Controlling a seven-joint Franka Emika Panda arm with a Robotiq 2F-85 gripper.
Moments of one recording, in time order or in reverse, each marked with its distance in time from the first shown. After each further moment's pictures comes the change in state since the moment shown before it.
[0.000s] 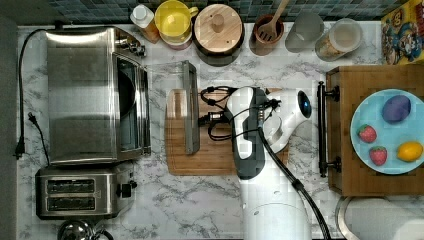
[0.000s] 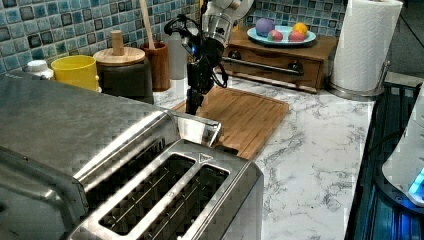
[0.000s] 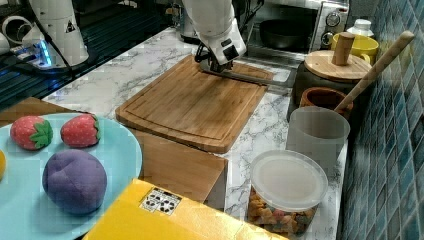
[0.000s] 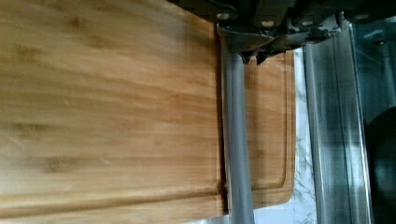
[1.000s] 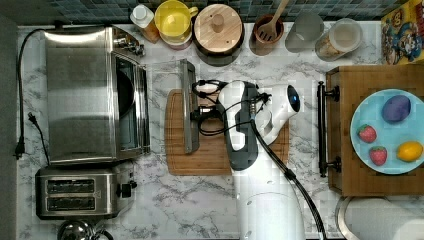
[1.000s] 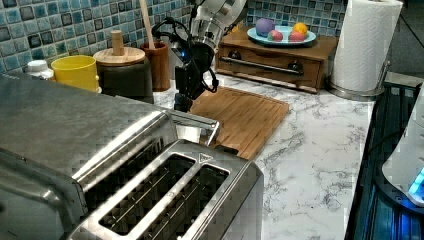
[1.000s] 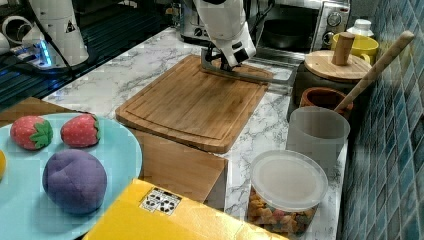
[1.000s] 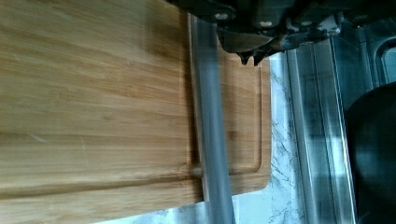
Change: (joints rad) arm 0.003 0.055 0.036 0.055 0.054 -0.025 0.047
